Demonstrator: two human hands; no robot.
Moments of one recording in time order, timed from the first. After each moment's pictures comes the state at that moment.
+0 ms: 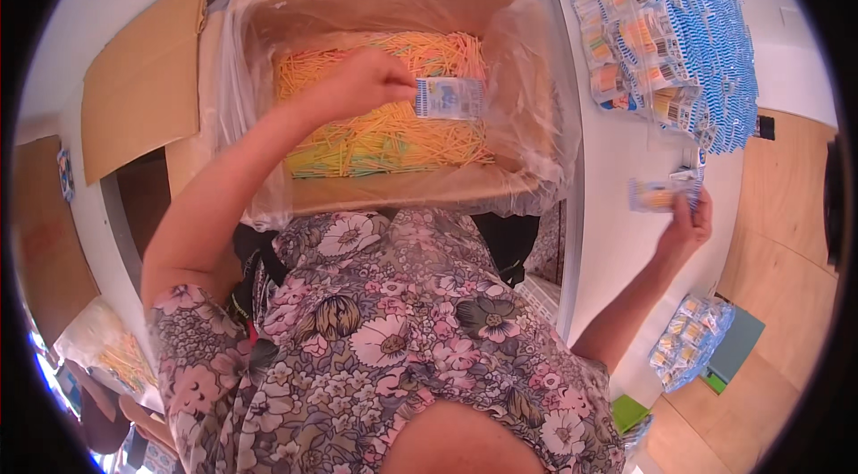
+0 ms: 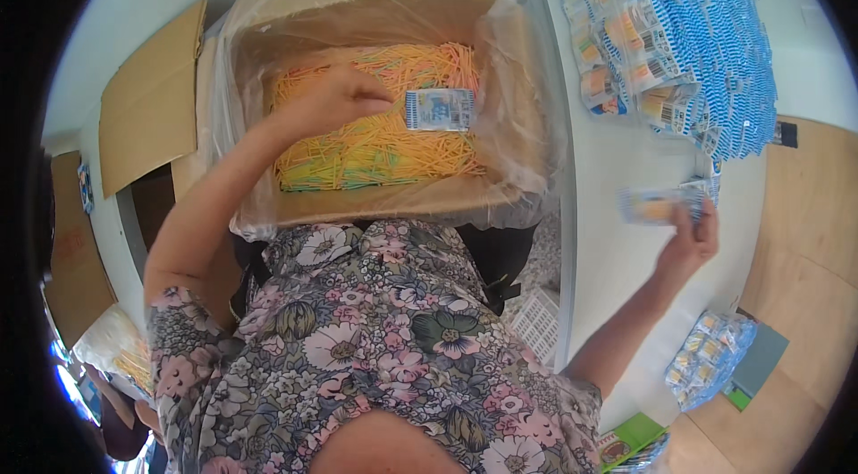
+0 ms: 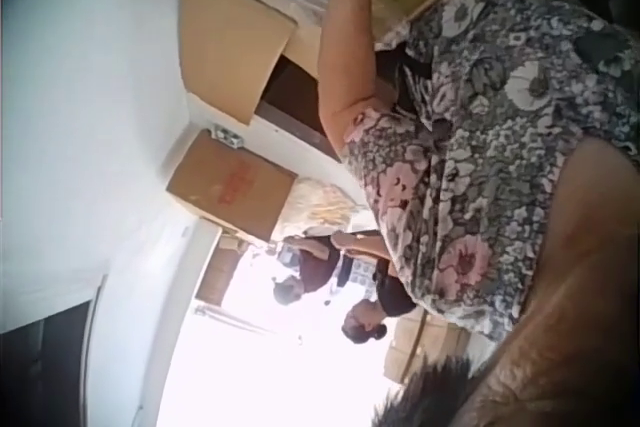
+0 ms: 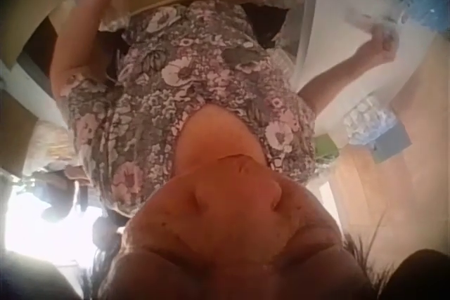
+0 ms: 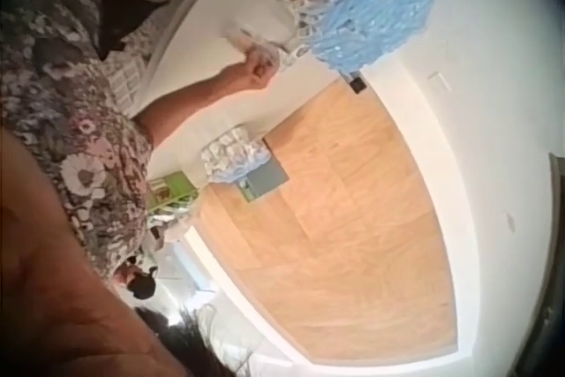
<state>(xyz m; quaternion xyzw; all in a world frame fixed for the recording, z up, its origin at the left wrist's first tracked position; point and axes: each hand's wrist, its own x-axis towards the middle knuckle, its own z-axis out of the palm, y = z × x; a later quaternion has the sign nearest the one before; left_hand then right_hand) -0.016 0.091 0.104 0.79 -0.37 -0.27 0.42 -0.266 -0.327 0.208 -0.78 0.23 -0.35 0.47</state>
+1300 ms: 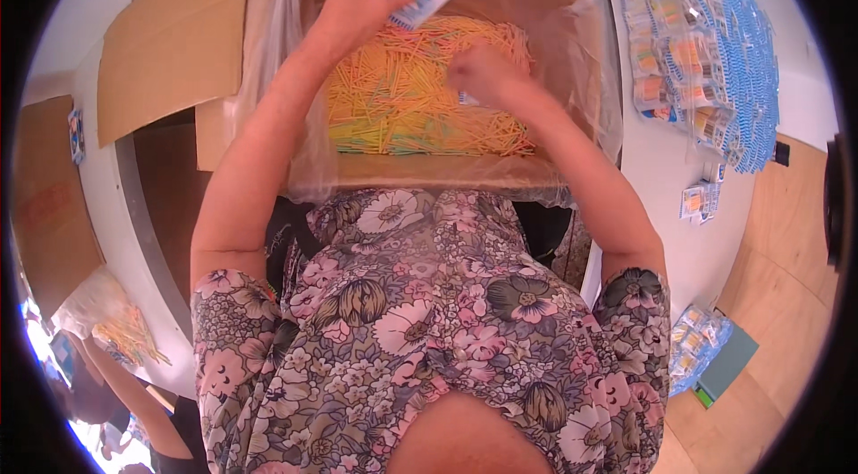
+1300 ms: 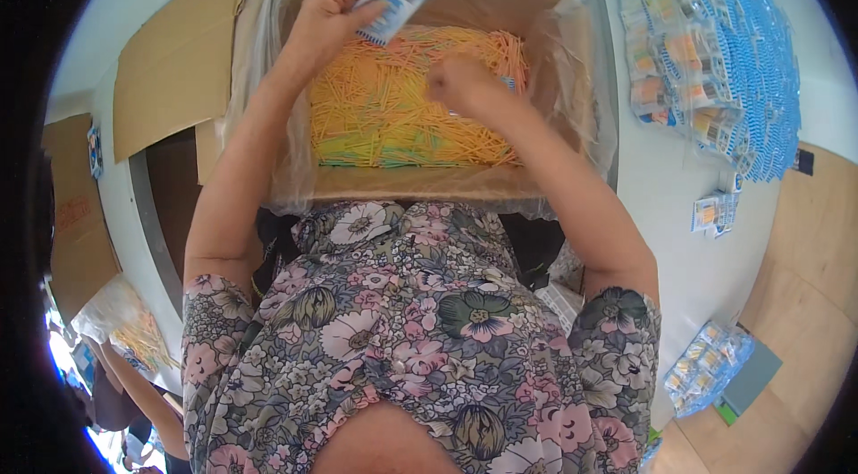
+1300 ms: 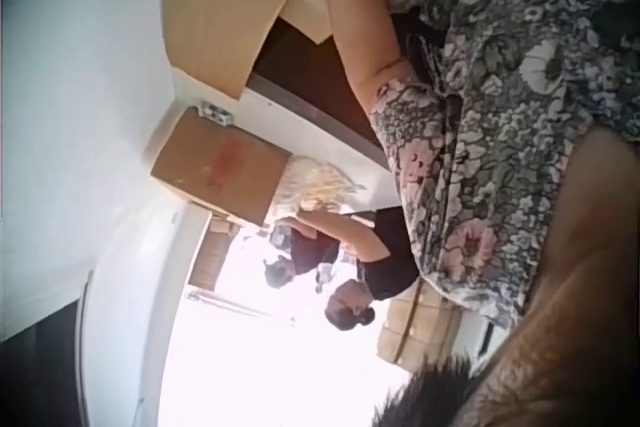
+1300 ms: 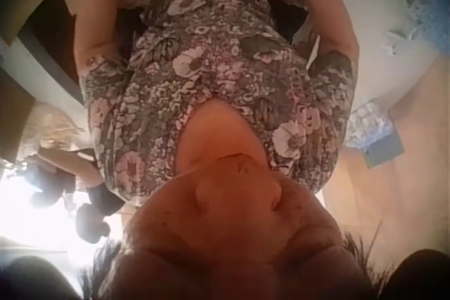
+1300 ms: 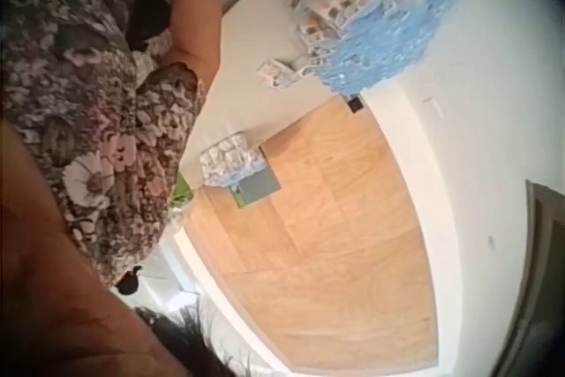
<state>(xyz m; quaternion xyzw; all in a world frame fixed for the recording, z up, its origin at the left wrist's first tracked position) 0.018 0.140 0.114 0.73 -0.20 -0.13 0.64 -0.044 -0.078 0.082 -0.91 -0.23 0.21 0.25</state>
